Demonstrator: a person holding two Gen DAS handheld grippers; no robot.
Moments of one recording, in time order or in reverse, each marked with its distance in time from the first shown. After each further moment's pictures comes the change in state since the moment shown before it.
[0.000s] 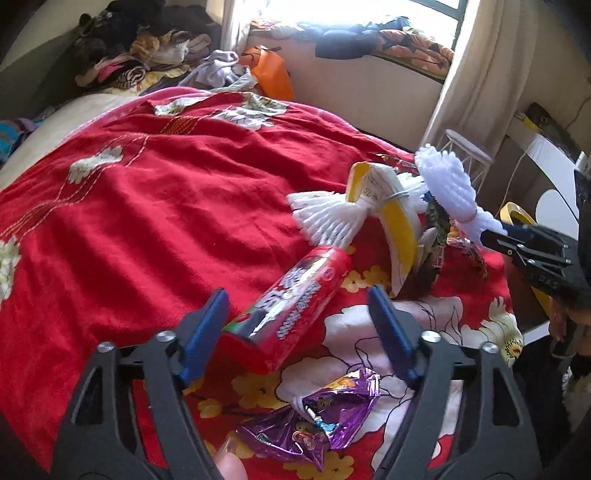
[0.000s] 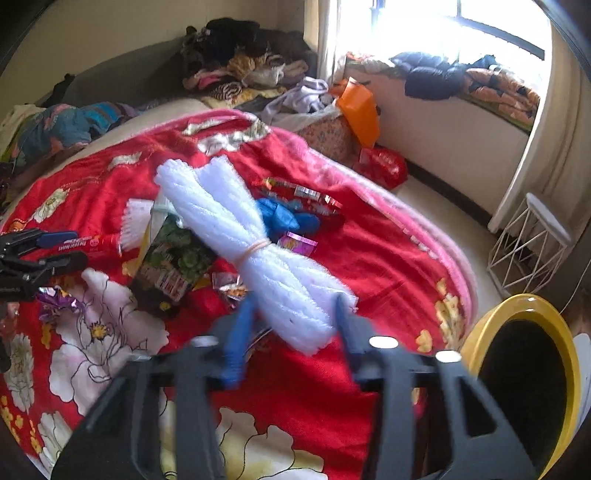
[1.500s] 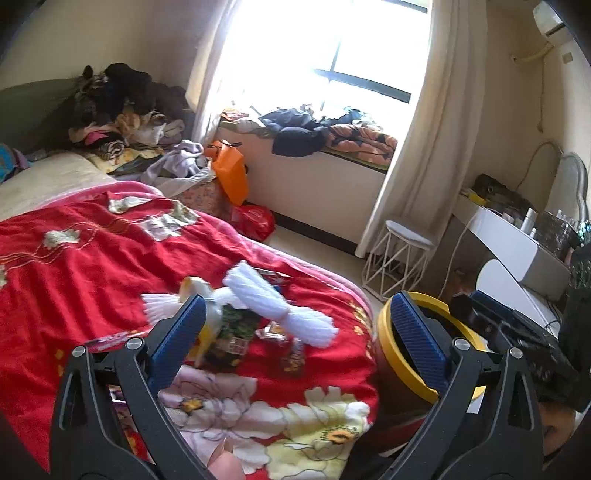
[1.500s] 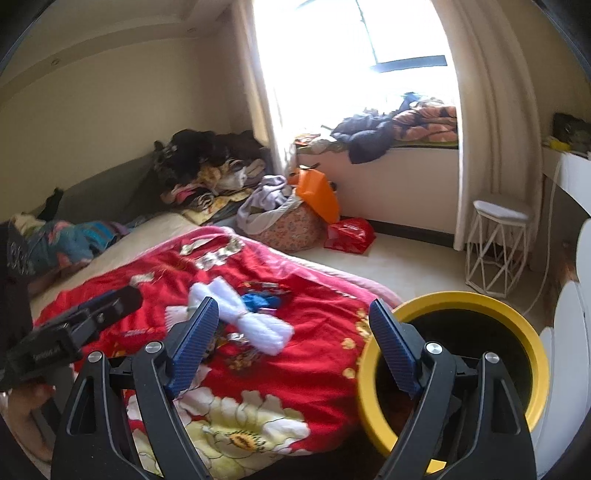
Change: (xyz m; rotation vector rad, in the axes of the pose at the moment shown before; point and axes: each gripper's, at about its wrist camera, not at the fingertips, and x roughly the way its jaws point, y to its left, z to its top) left arm -0.096 -0.145 0.009 -0.036 -0.398 -0.125; right arm -0.175 -0.039 -0.039 0.250 -0.384 -0.023
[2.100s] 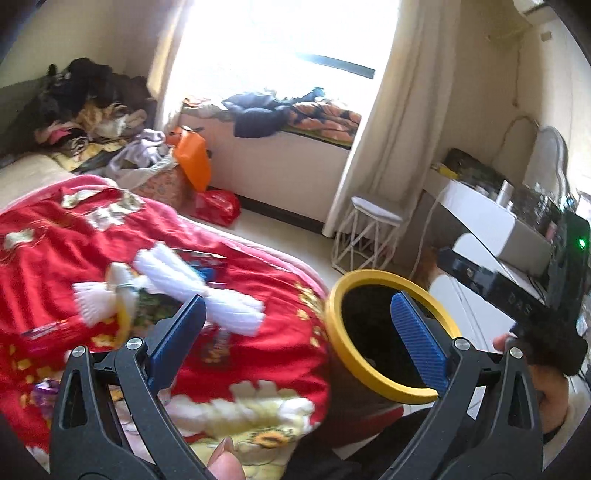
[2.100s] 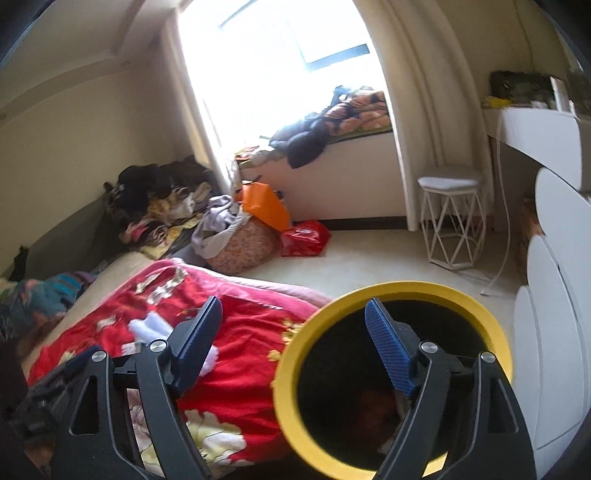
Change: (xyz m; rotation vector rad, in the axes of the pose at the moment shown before) left arm 0.035 -0.064 -0.017 0.055 0.067 -0.102; right arm -0.013 -0.095 -0.003 0.207 -0.045 -0.140
